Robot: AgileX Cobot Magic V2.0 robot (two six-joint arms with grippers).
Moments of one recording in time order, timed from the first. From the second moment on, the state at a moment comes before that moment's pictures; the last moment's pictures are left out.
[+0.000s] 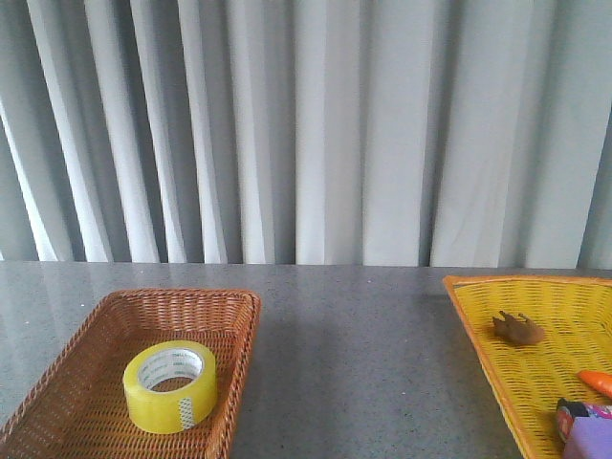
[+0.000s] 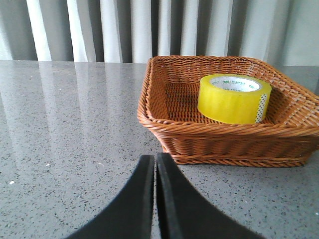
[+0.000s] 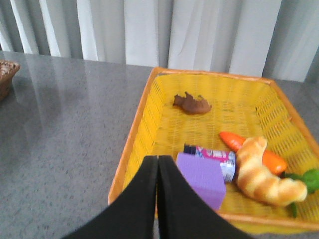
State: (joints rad) left arm 0.01 -0.01 0.02 0.13 0.18 -0.23; right arm 0.03 0.44 -0.54 0.01 0.46 -0.06
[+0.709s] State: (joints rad) left arm 0.01 -0.01 0.02 0.13 0.18 -0.23; right arm 0.03 -0.01 0.03 0.04 0.11 -0.06
